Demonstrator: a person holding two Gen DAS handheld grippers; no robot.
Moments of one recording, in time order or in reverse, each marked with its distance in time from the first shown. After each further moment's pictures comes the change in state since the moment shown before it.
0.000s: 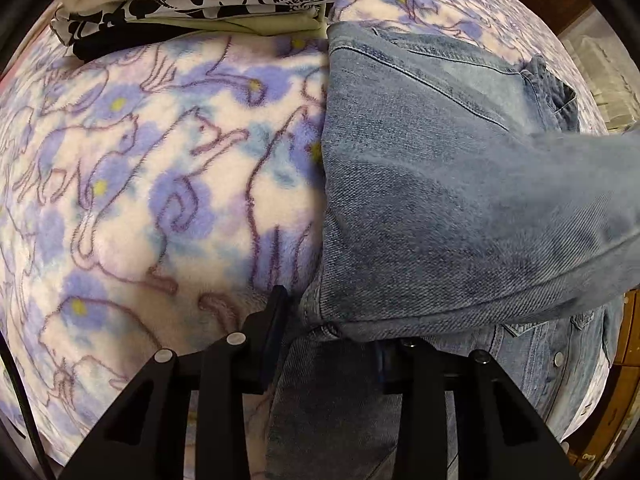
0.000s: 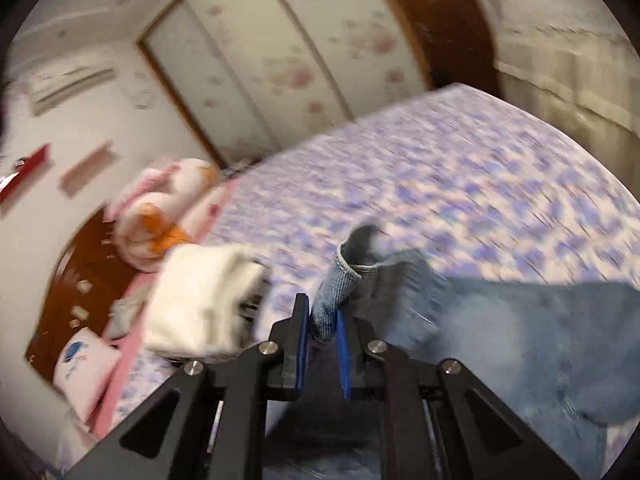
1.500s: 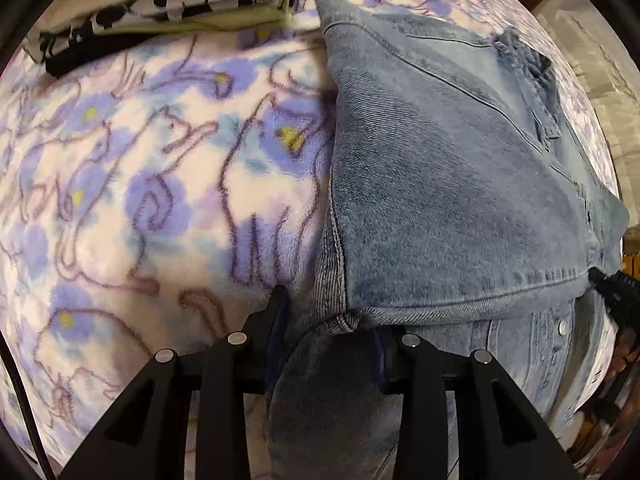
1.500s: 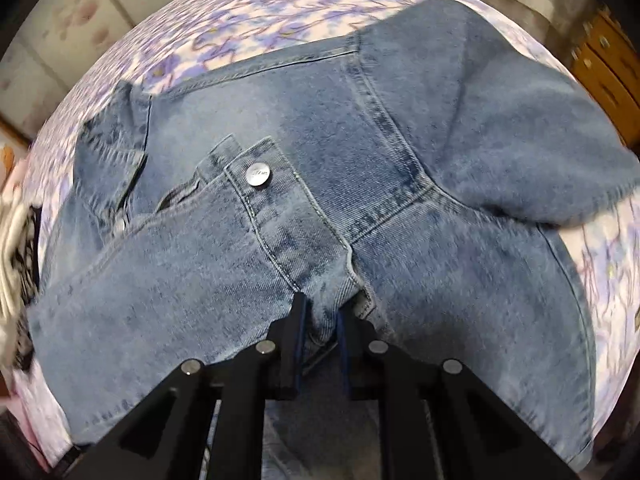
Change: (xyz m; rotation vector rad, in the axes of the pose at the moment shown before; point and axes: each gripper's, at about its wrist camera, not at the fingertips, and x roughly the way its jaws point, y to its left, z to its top) left arm 0.011 -0.013 -0.015 0.111 0.006 -0.035; right arm 0.064 -0.146 -0.141 0.341 0.363 -0.585
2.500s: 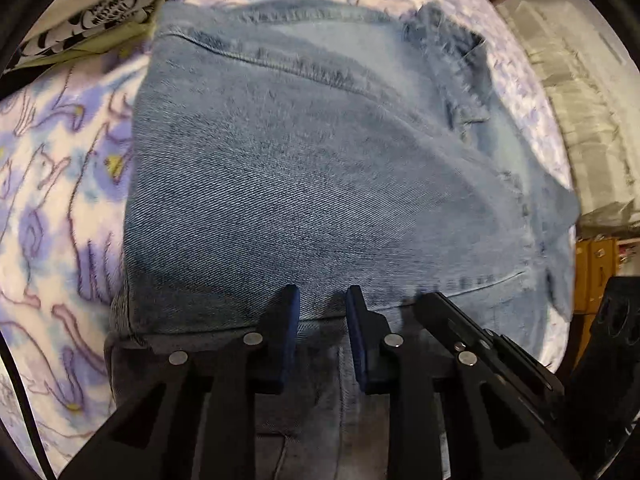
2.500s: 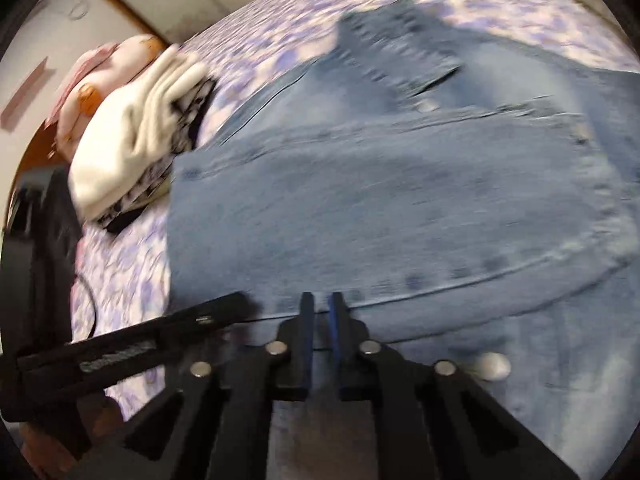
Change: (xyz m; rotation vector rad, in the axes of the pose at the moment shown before) left arm 0.006 -0.096 0.014 0.031 0.085 -0.179; right arm -0.021 0.156 -0.112 -0.414 0.089 0.418
